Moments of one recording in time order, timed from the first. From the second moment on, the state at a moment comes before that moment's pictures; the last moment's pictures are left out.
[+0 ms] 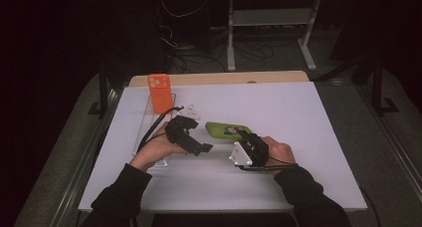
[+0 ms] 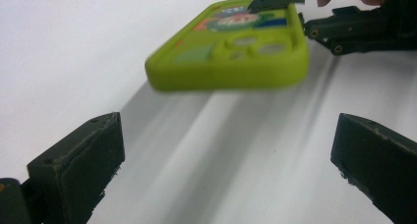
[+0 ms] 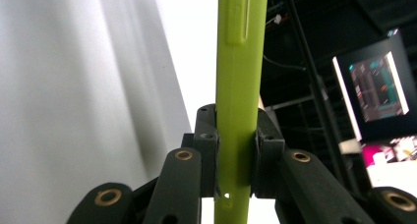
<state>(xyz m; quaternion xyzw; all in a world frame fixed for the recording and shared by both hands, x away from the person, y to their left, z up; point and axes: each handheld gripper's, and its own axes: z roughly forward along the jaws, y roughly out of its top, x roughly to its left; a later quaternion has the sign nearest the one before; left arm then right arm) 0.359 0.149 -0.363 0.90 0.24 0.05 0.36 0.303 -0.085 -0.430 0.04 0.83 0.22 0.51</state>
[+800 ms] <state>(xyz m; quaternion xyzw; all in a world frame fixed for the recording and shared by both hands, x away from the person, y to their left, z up) 0.361 0.148 -0.365 0.90 0.25 0.07 0.36 0.322 -0.108 -0.413 0.29 0.83 0.36 0.32</state>
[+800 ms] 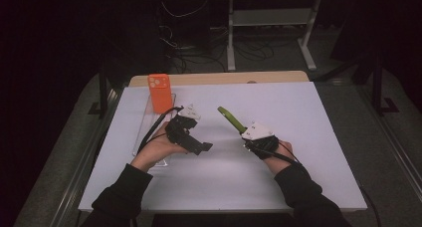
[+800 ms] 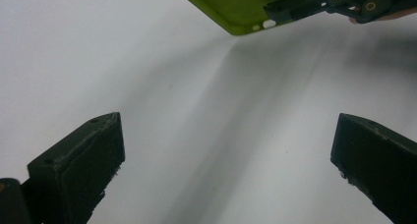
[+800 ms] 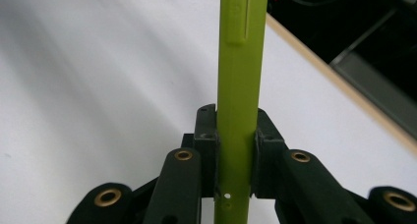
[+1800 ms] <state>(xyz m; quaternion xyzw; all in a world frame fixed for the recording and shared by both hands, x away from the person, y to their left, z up) 0.371 0.147 -0.357 0.82 0.33 0.04 0.47 0.325 -0.103 -0.406 0.39 0.78 0.46 0.16</state>
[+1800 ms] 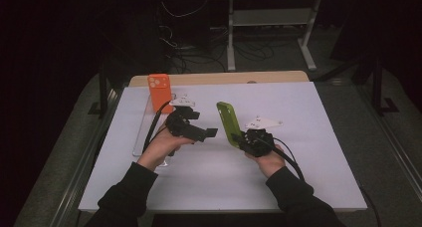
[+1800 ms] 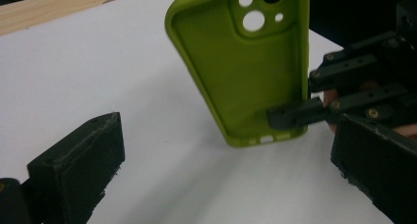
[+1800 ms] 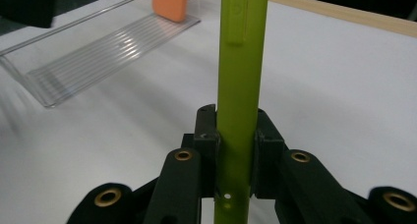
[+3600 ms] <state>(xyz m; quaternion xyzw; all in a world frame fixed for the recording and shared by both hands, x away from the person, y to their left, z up) 0.377 0.144 -0.355 0.79 0.34 0.08 0.51 0.307 -0.079 -0.404 0.34 0.81 0.46 0.13</state>
